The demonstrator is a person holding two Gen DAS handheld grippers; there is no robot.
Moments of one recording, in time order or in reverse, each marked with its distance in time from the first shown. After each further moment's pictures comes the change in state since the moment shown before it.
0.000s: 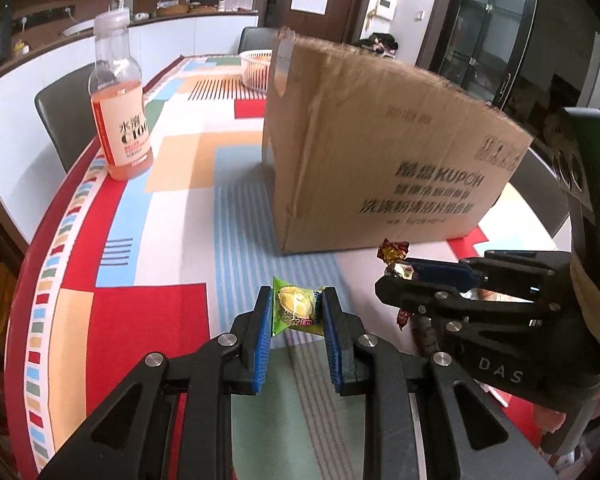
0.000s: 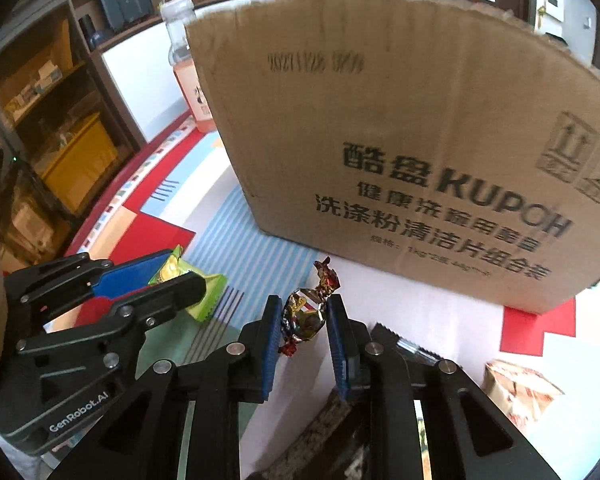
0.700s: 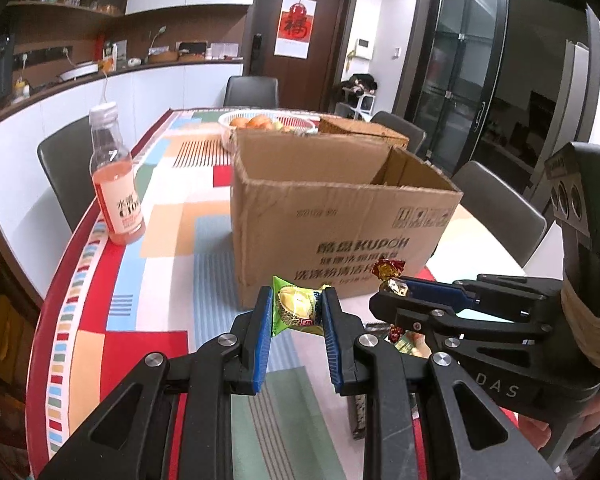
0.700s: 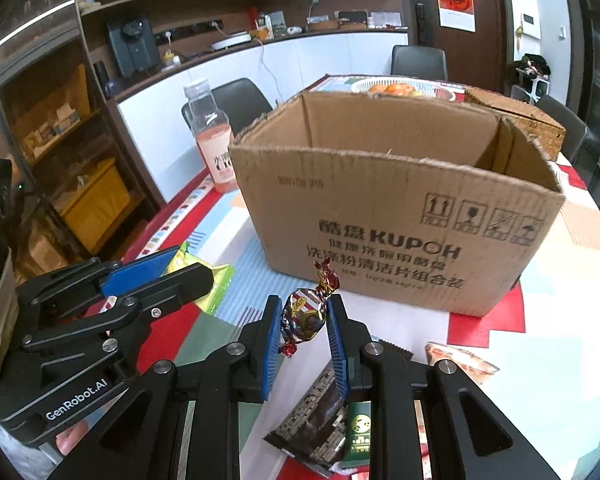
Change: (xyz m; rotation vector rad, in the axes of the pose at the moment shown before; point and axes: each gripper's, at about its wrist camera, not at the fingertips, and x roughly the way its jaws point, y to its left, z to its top) left arm -0.064 -0.046 0.023 0.039 -0.164 -0.027; right arm -0.089 -0.008 -0.007 0.033 -0.180 0.006
